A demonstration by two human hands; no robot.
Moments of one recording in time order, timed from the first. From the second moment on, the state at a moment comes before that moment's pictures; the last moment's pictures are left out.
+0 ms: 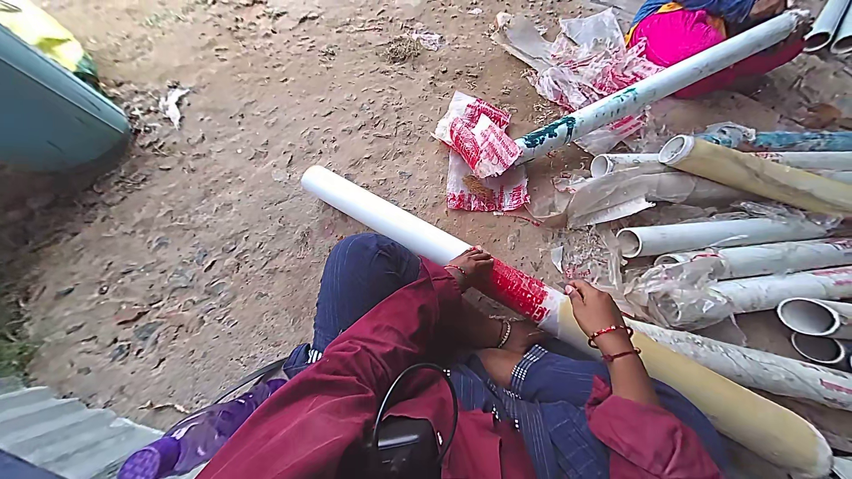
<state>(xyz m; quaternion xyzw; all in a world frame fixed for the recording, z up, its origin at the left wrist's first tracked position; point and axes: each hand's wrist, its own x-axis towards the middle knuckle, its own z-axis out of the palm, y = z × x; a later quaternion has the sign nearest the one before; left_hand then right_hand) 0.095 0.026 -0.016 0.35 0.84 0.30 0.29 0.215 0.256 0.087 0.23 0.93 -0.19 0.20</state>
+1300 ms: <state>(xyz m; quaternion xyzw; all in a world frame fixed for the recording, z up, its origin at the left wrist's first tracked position) 0.104 0.039 -0.002 0.36 0.87 0.13 0.32 0.215 0.255 0.081 0.23 0.93 -0.18 0.23</state>
